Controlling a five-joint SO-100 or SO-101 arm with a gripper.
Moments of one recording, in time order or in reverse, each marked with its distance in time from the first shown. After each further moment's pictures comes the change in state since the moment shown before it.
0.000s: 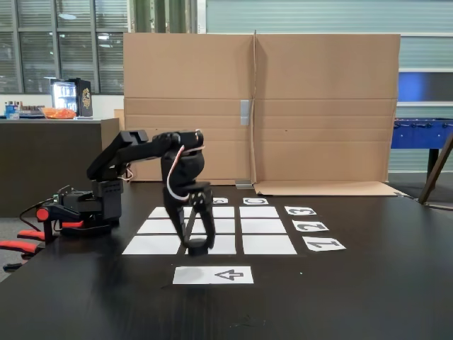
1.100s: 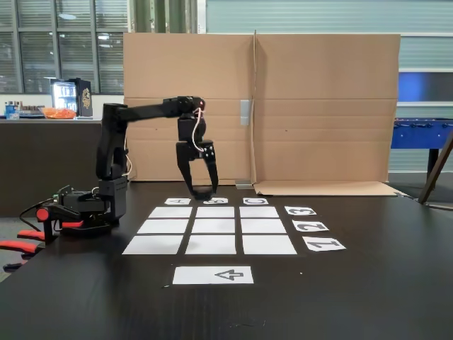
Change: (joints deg) arm -25.9 48.3 56.0 -4.4 0.3
